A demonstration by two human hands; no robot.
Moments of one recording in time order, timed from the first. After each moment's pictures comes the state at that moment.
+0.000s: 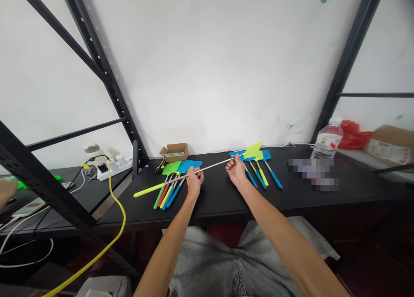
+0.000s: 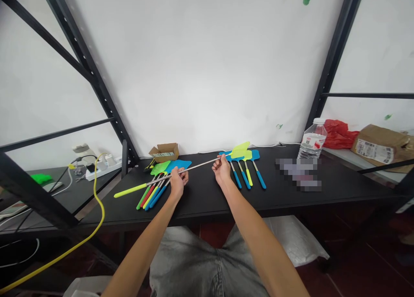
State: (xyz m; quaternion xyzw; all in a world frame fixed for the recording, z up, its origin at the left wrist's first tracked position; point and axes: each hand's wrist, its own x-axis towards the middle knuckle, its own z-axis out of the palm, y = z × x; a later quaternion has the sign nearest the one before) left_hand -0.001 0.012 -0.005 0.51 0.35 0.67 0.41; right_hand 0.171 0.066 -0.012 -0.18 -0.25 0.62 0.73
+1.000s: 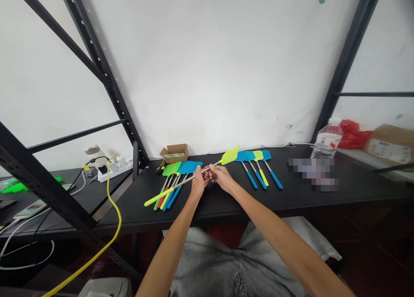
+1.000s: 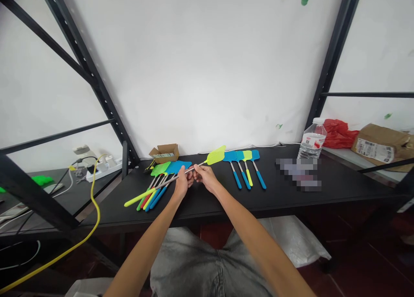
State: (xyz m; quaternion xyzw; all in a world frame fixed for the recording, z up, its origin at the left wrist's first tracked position) left_hand 0.009 0.016 -0.007 0.53 0.39 0.59 0.47; right_hand 0.126 0.038 -0.013 -0.21 -0.50 0.64 0.54
